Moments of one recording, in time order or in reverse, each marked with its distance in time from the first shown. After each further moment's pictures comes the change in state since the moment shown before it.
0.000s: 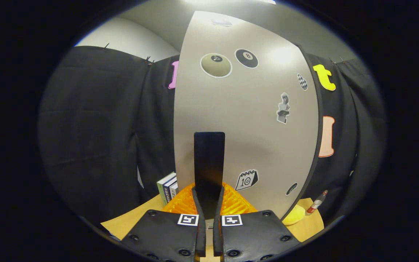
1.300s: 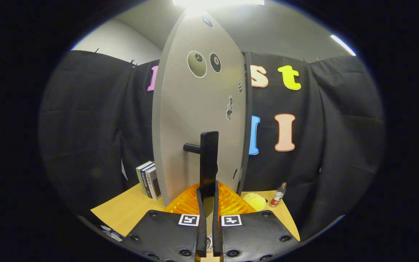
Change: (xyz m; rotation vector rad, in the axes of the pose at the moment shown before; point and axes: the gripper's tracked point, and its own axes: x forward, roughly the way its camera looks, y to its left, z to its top) arm -0.159 -0.139 -0.012 0.002 0.027 -0.149
